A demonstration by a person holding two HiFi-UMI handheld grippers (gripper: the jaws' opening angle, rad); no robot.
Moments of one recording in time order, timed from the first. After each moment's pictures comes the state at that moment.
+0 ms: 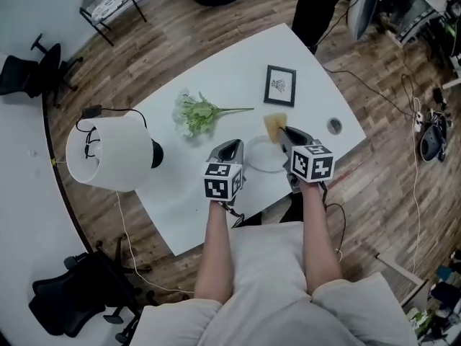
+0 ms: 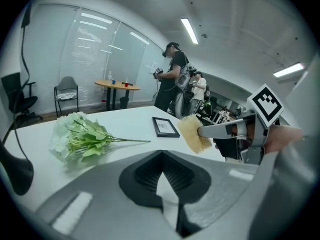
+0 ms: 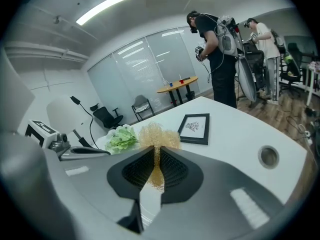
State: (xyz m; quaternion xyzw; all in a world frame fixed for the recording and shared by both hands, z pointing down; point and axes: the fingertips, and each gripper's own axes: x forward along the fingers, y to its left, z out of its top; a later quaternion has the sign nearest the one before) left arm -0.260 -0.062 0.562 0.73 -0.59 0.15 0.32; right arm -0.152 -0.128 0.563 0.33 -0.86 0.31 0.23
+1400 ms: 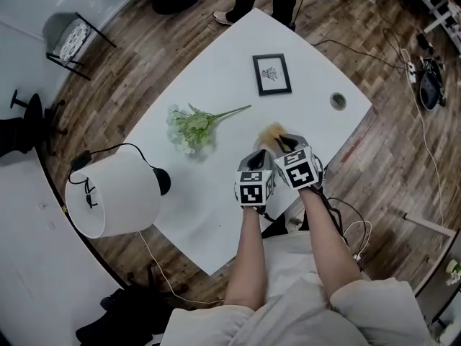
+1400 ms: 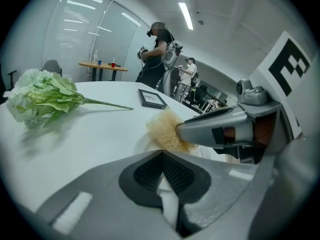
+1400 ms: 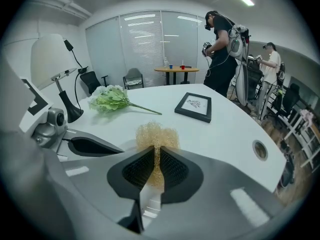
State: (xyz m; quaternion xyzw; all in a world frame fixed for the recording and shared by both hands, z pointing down) left arm -0.202 -0.050 0.649 0.76 -0.51 0.19 0.37; right arm -0.169 -0.082 0.638 0.37 -0.81 0.22 0.39
